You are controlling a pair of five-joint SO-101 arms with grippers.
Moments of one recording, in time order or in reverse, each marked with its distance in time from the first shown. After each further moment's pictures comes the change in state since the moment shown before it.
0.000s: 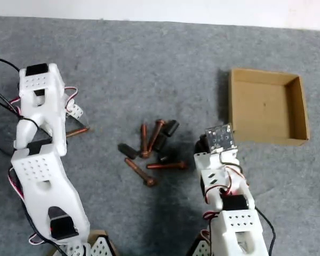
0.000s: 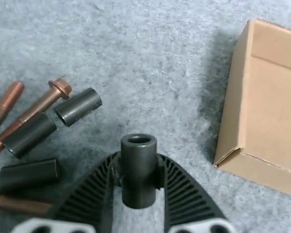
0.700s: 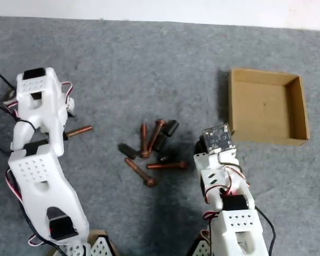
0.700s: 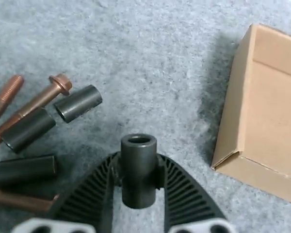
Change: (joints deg) left arm -1.8 0.1 3.5 -9.9 28.6; right arm 0.0 0.0 0.0 0.0 2.6
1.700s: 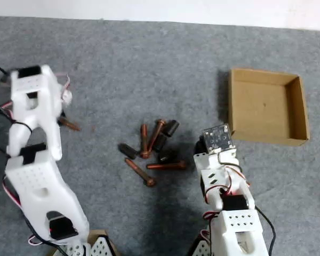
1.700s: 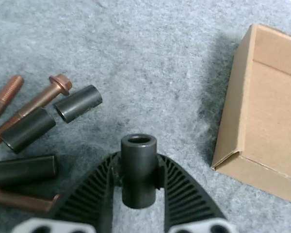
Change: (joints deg) left arm 0.1 -7.6 2.3 -9.0 -16.5; right arm 0.0 0.0 0.0 0.0 0.0
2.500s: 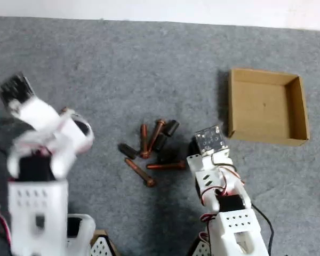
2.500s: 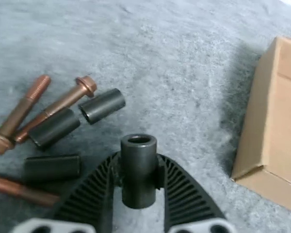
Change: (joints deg) left arm 15.3 -85.4 57.8 -11.9 -14.7; right arm -4.4 -0.2 0.0 0.0 0.0
